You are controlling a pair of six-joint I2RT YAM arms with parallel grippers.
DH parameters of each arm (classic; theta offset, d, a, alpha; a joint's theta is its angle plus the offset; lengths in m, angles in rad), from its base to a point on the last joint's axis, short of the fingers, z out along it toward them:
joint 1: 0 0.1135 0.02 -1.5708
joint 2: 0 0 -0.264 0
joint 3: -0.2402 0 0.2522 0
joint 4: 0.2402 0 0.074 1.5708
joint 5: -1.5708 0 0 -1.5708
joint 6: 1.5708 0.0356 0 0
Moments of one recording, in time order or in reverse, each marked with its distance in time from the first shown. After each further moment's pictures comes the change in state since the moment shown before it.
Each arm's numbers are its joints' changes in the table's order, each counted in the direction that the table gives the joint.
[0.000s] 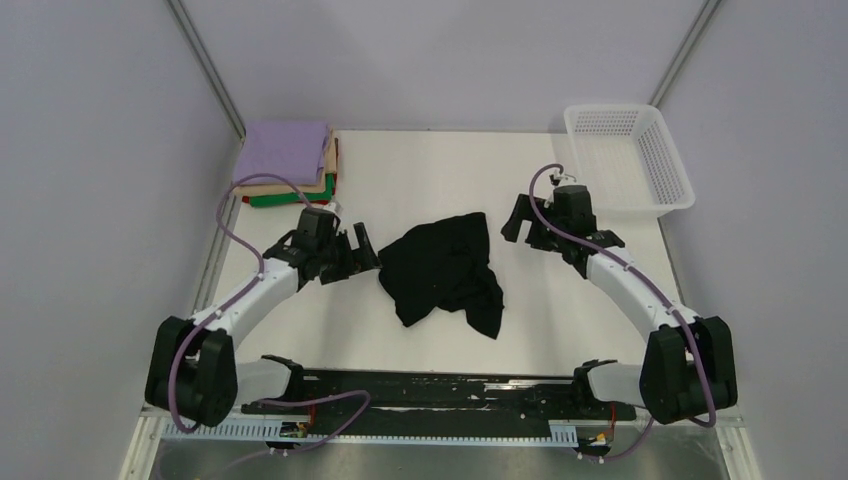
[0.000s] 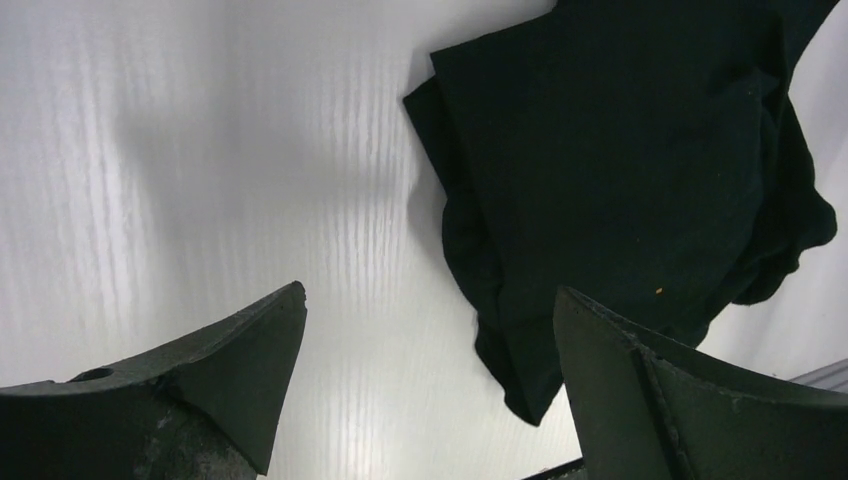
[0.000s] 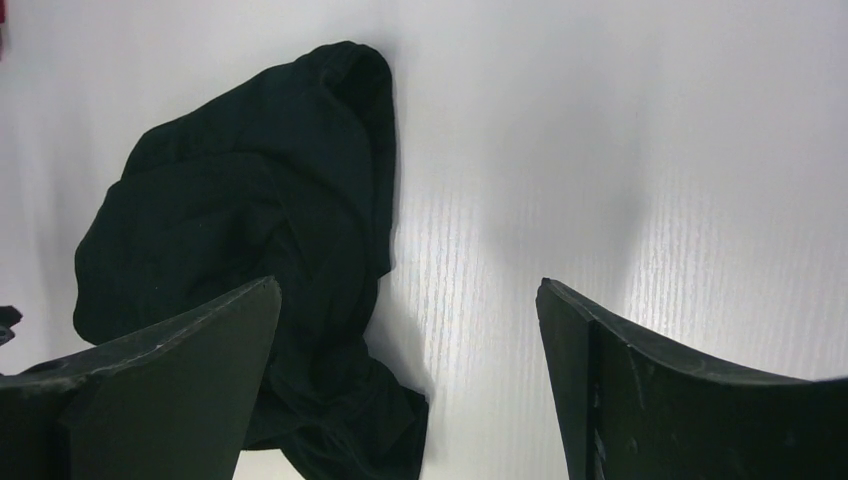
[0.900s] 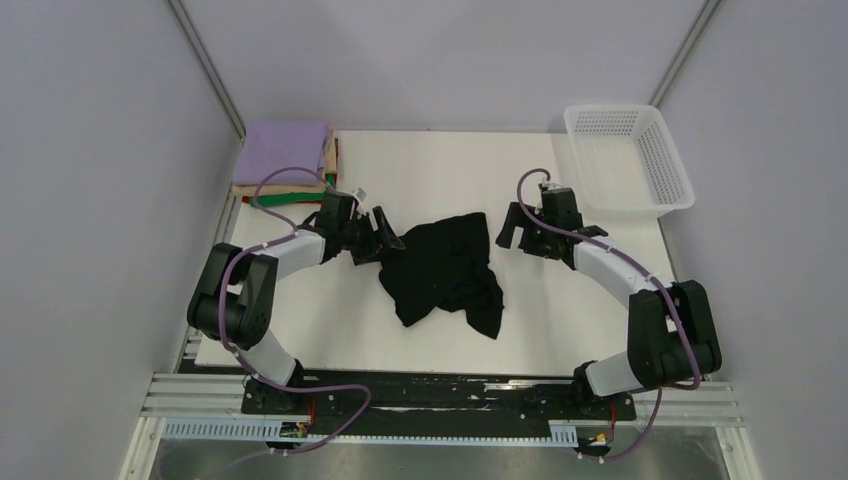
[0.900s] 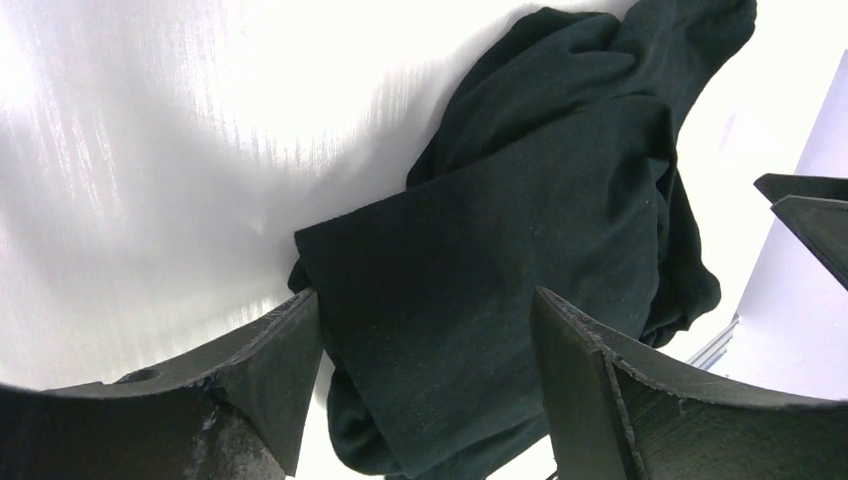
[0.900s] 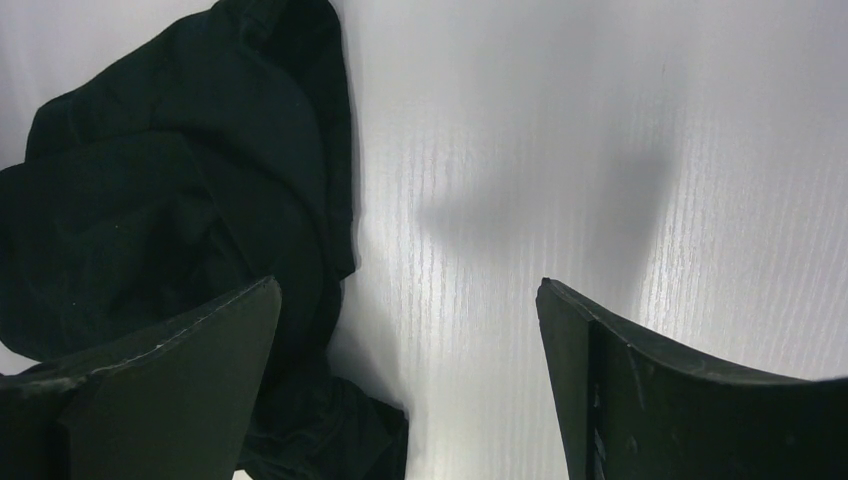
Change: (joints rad) left arm 0.000 0.453 -0.143 -0.345 -0.230 -0.097; right arm 0.000 0.170 -0.002 -0.039 0.027 0.012
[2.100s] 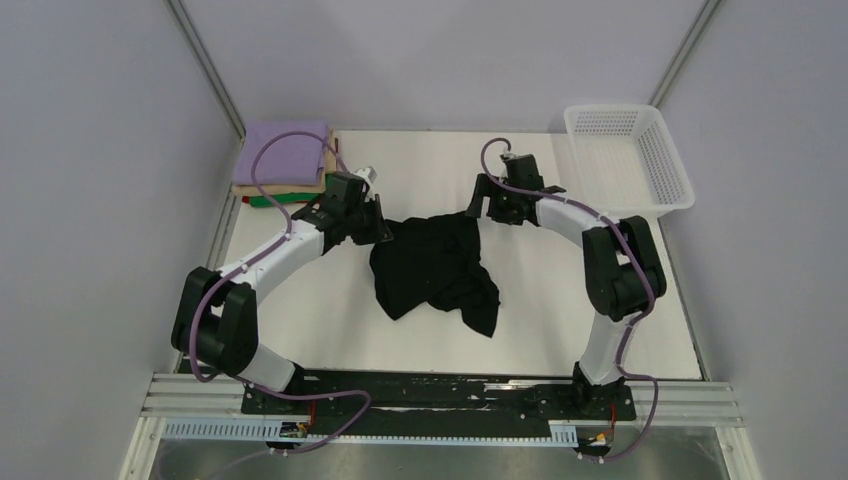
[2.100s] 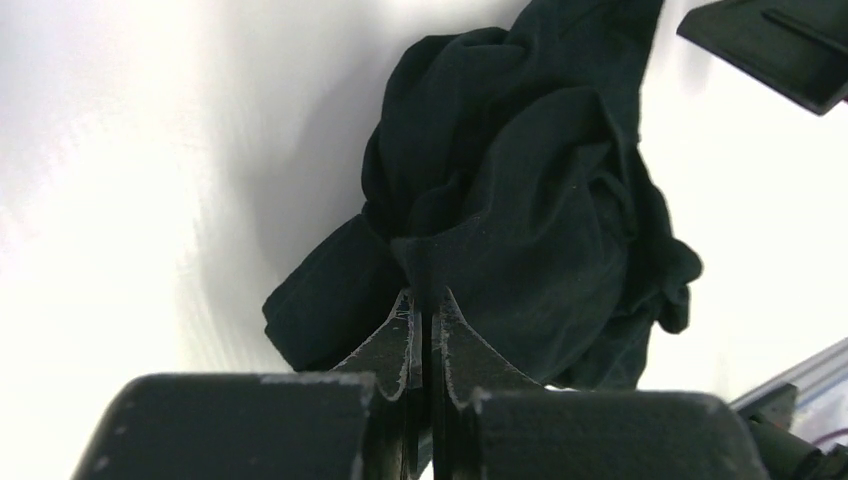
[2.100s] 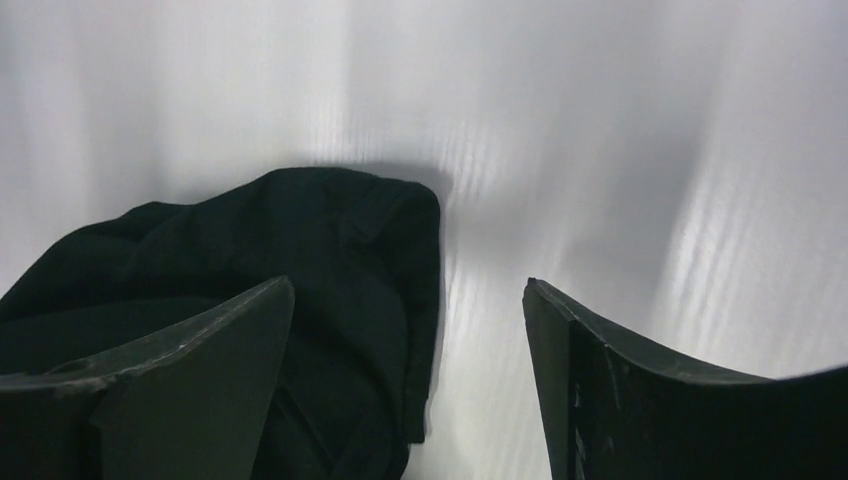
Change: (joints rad) left arm -0.101 -0.142 -0.182 0.264 0.195 0.159; right arm 0.063 0.393 -0.378 -0.031 0.073 -0.008
